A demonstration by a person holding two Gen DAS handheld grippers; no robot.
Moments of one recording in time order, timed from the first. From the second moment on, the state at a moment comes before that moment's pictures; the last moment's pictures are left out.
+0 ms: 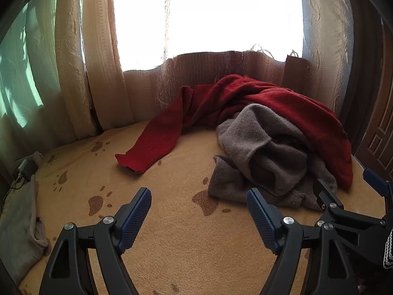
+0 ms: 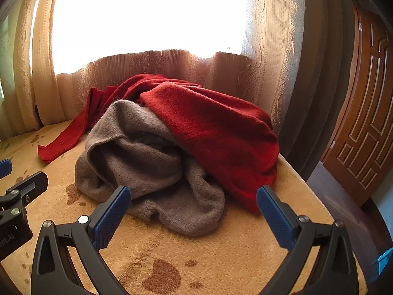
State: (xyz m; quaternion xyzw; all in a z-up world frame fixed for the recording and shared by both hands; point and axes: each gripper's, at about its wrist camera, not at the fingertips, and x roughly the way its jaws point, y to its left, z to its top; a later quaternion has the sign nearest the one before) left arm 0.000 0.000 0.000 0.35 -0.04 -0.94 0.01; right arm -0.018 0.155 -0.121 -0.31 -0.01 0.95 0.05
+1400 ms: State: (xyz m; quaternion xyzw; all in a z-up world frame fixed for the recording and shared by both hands) left arm -0.036 -0.046 -0.081 0.45 0.05 -0.89 0.07; right arm -0.050 0.185 -0.164 -0.42 0.04 0.91 0.05
